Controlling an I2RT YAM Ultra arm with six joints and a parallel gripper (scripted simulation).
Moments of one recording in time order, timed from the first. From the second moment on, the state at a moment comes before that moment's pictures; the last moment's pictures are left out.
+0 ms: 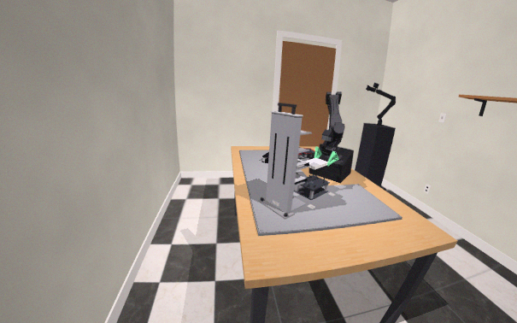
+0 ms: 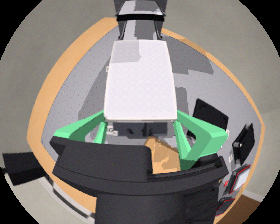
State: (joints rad) arm 1.19 0.92 0.26 0.01 0.52 0.41
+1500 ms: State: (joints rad) arm 1.18 1.03 0.20 0.18 0.51 0.40
